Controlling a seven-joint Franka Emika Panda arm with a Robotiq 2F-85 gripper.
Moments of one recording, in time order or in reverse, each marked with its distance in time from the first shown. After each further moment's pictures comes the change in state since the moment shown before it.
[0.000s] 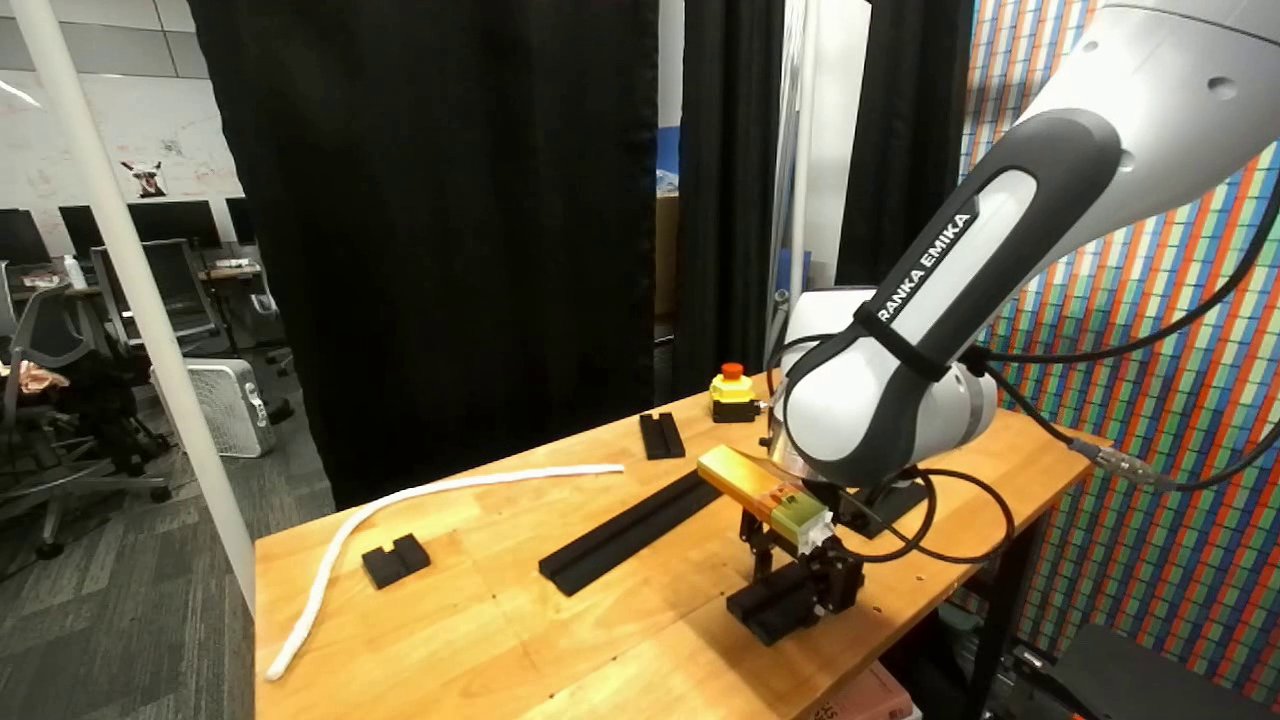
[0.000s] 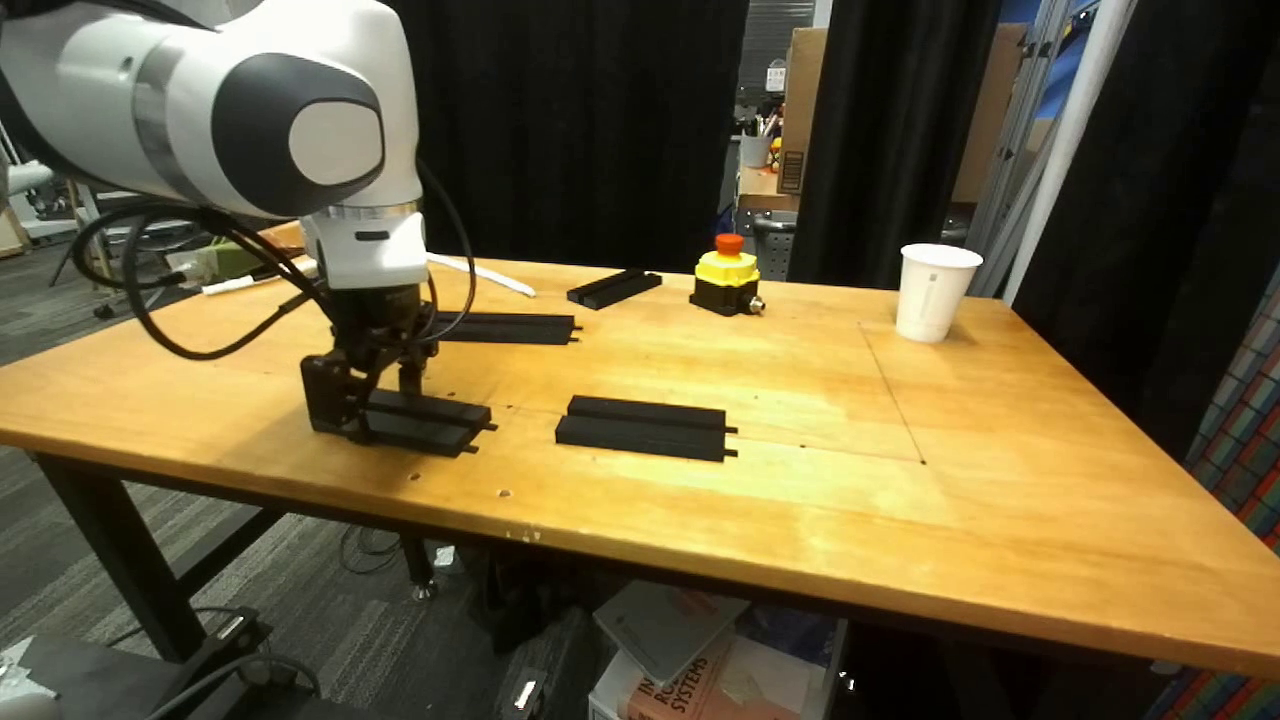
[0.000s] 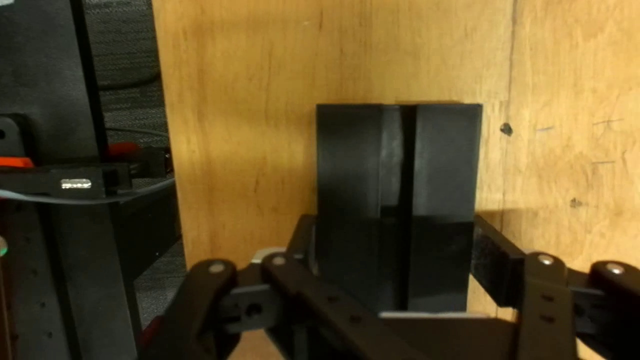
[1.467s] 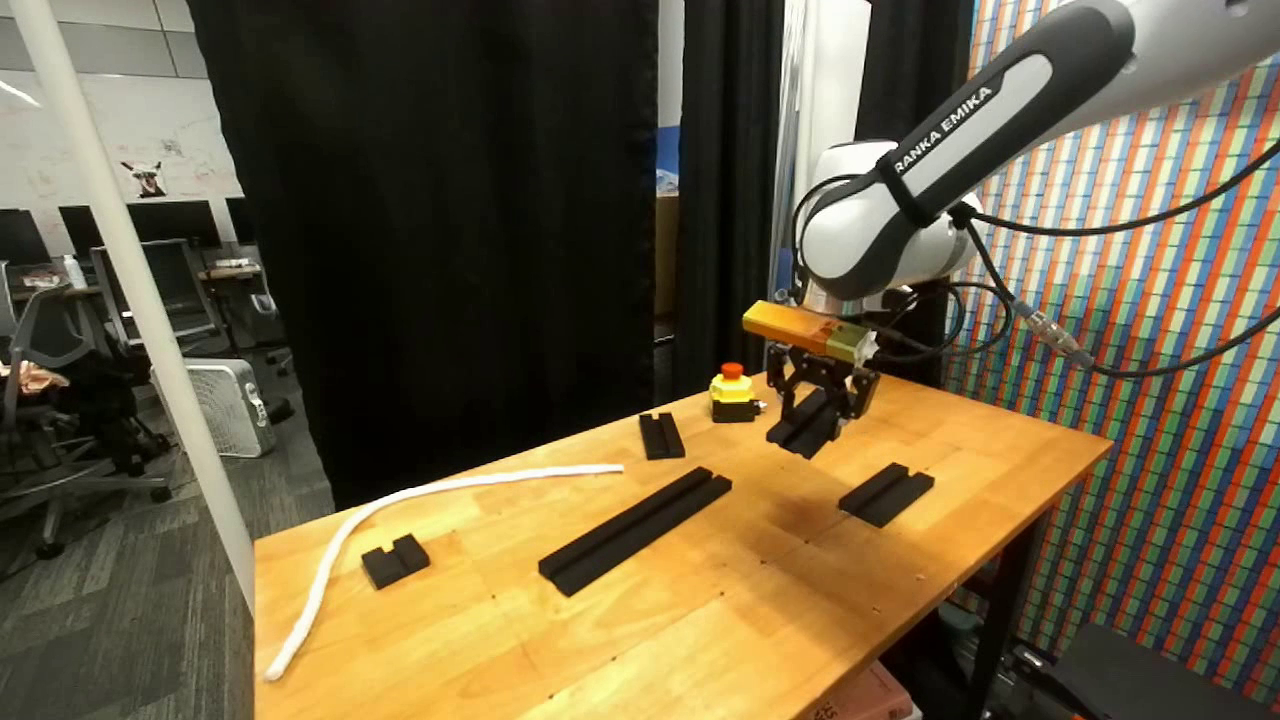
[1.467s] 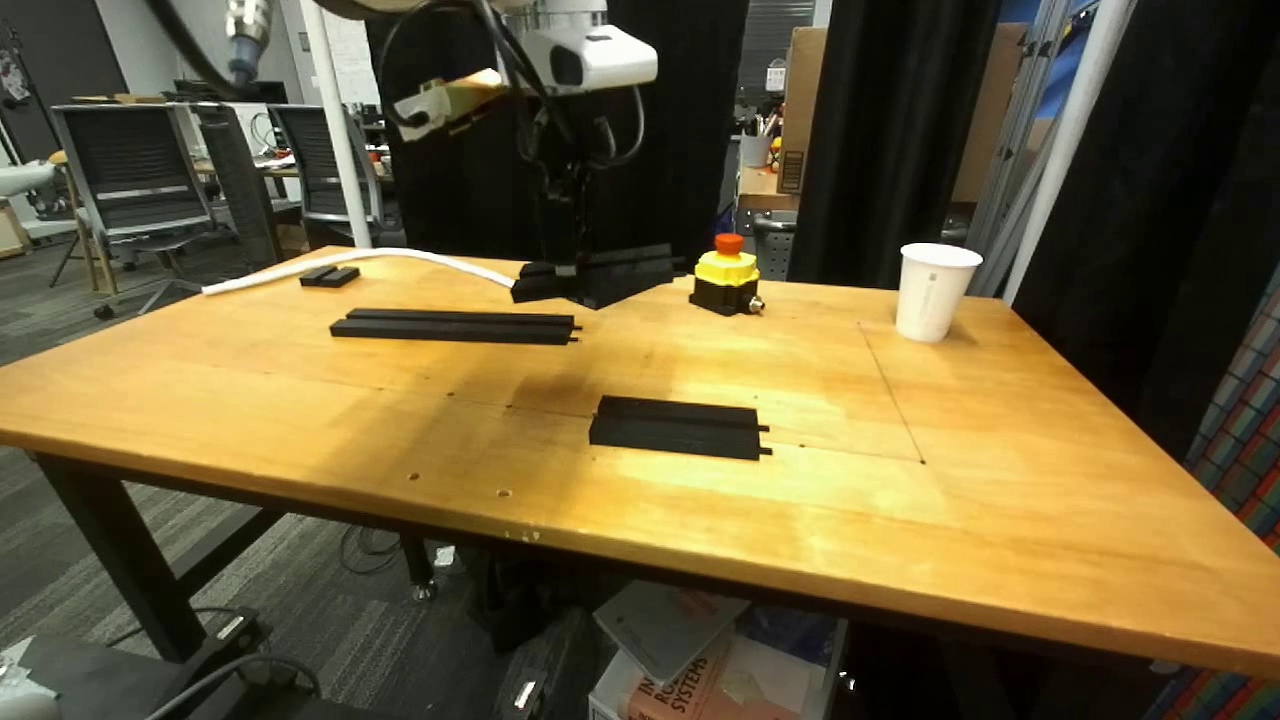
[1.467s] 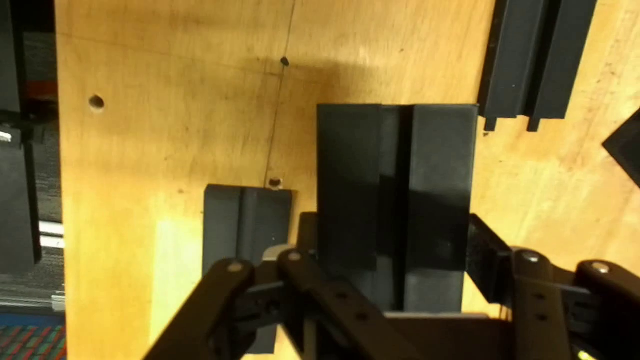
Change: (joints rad) arm -0.211 -0.069 -0.147 0.313 -0.319 -0.305 -0.316
